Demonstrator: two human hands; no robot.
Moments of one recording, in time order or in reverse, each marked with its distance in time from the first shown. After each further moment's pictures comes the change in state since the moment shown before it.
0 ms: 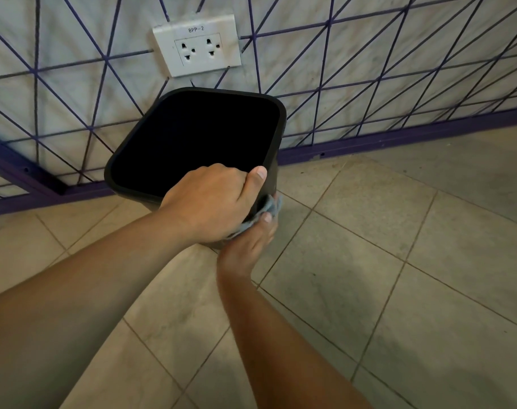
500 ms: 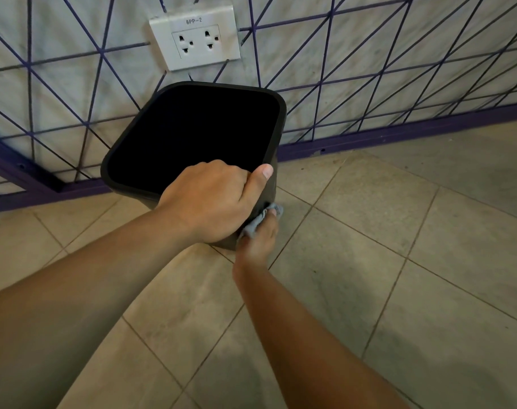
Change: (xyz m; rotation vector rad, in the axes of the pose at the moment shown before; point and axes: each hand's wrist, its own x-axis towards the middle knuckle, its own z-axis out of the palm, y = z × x) left_hand -0.004 0.001 -0.001 0.051 -0.003 0.000; right_hand 0.034 0.022 -0.016 0.016 -0.046 0.288
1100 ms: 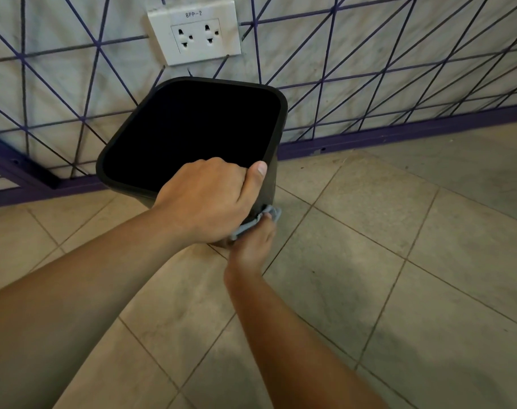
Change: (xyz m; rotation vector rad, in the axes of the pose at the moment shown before) left_hand 0.000 -0.001 0.003 0.014 0.038 0.034; right_hand -0.007 0.003 0.004 0.040 0.044 0.098
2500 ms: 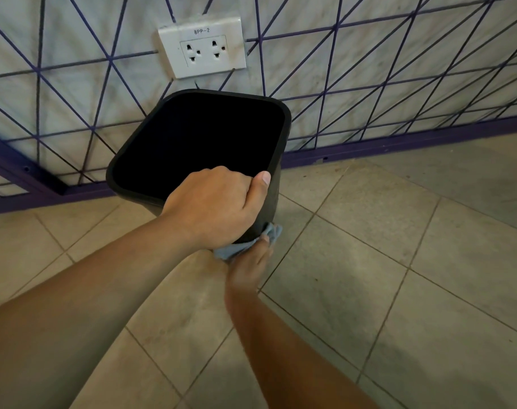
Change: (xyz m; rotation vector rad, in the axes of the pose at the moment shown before) left_hand 0.002 -0.003 0.001 -0.016 0.013 -0.002; right_hand -0.009 0.020 -0.005 -0.029 0.014 -0.092
